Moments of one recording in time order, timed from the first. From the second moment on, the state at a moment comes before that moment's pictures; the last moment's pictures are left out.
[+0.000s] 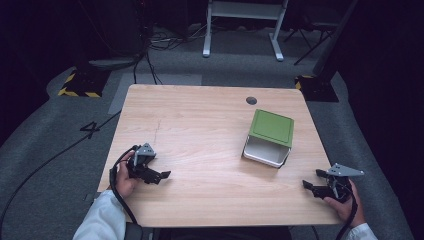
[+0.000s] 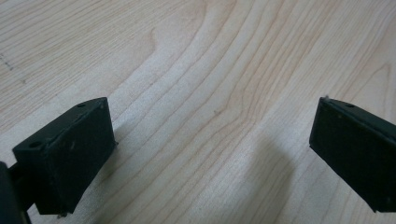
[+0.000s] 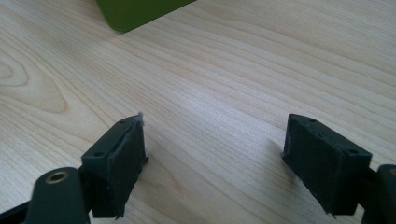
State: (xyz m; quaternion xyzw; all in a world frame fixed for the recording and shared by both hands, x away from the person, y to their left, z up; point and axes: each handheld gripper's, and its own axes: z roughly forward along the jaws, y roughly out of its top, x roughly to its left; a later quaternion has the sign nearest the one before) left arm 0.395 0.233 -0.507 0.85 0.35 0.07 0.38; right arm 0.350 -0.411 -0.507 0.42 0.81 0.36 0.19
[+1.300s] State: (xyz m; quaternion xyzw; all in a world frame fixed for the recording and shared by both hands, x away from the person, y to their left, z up) left arm 0.395 0.230 -0.507 0.86 0.35 0.08 0.37; right arm 0.347 -0.323 -0.450 0.26 0.87 0.39 0.18
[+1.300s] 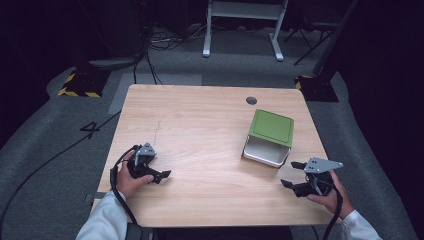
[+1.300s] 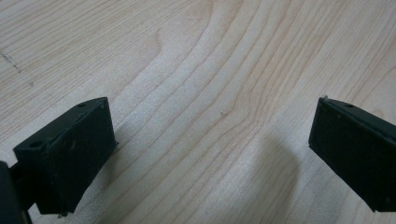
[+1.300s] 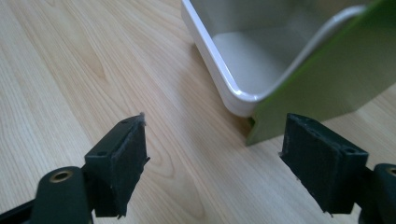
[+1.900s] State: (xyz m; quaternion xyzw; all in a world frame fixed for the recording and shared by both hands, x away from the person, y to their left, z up) left arm 0.396 0.231 -0.507 0.86 0.35 0.08 0.37; right arm 0.356 -0.282 -0.449 0.23 0.87 0.39 0.18
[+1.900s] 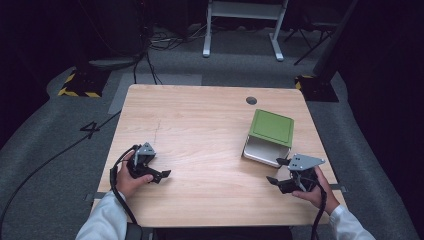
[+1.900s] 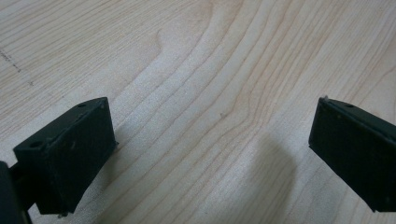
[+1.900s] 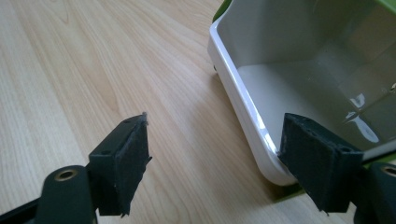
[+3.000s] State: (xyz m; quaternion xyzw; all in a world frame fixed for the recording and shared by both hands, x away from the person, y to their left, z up) left arm 0.396 0.231 -0.507 0.85 0.35 0.08 0.37; right arm 0.361 -0.276 -0.463 0.23 0.87 0.39 0.18
